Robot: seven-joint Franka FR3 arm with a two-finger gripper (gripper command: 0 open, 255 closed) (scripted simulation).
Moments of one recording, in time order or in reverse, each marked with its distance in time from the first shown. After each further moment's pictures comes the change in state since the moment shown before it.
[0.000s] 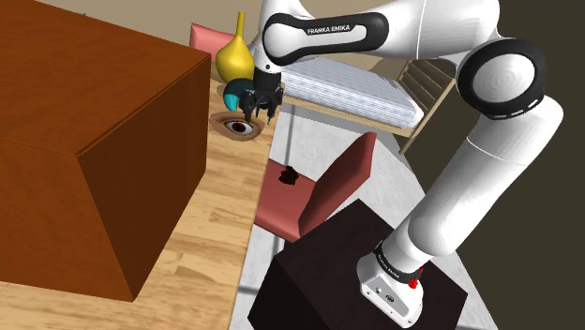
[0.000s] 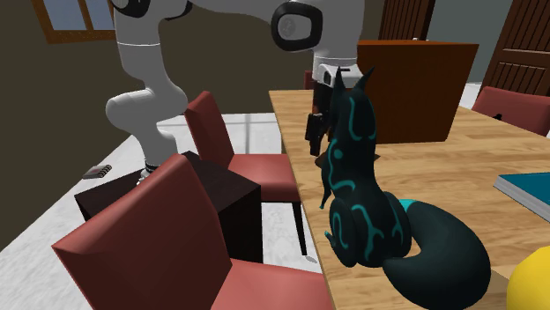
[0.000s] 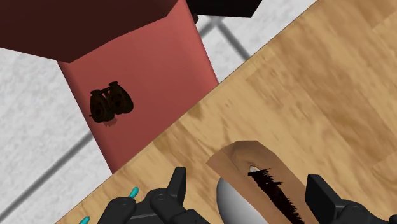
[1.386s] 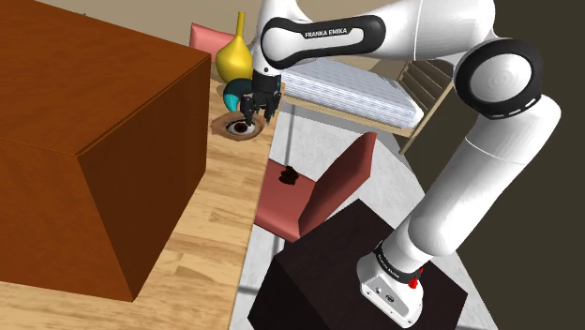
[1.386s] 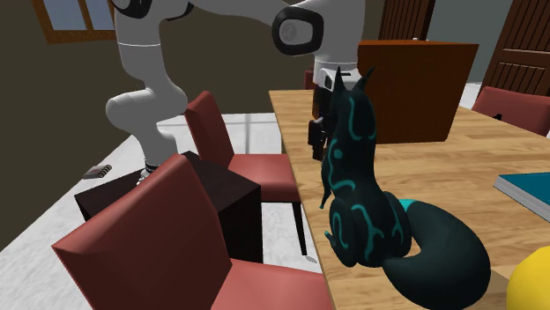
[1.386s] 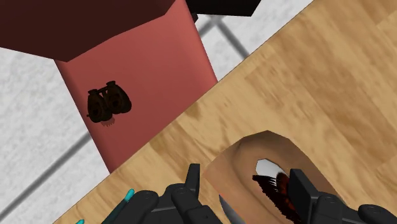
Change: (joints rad) arm 0.002 0.012 0.001 -0.006 -0.003 0.018 0.005
